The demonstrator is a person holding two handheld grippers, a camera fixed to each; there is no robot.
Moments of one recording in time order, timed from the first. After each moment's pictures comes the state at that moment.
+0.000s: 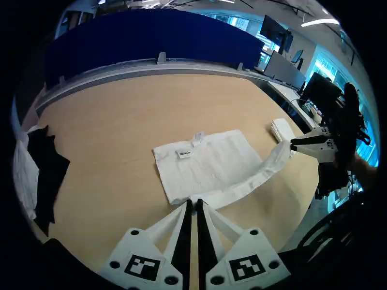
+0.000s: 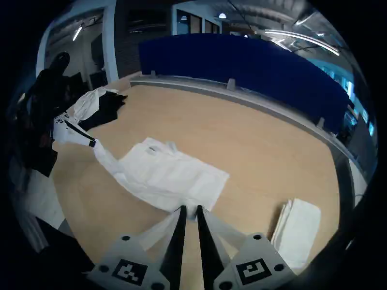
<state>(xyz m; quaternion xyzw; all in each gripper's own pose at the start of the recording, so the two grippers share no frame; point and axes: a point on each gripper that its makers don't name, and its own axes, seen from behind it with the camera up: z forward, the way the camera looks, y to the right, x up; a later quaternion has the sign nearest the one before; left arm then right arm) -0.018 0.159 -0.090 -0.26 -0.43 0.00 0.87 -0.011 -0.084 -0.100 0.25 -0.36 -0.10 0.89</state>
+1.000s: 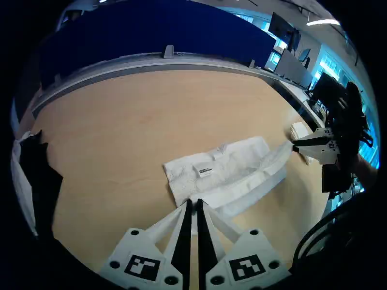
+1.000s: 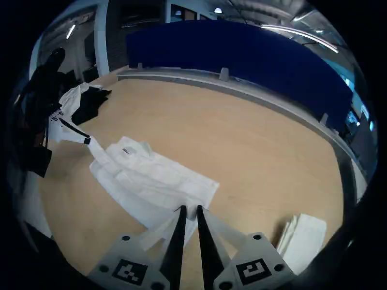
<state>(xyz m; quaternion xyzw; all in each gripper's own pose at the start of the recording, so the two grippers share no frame) -0.064 0.161 -0.019 -0.25 -0.43 0.01 0.87 -0.056 -0.077 -0.033 0.23 -0.38 -0.10 0.89</state>
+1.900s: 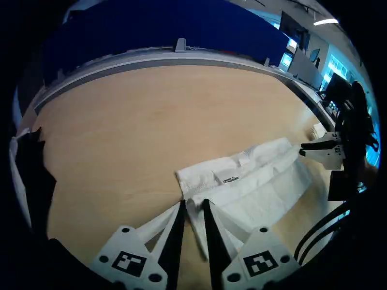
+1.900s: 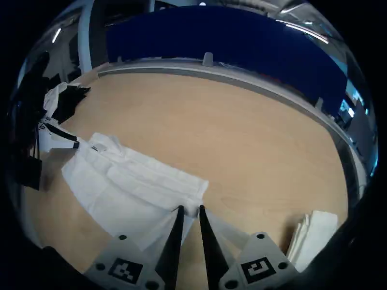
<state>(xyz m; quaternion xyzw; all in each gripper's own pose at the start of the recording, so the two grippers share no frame) -0.112 0.160 0.019 -0.21 -0.43 0.02 0.88 -0.110 -0.067 0.001 0.17 -0.40 -0.09 0.90</state>
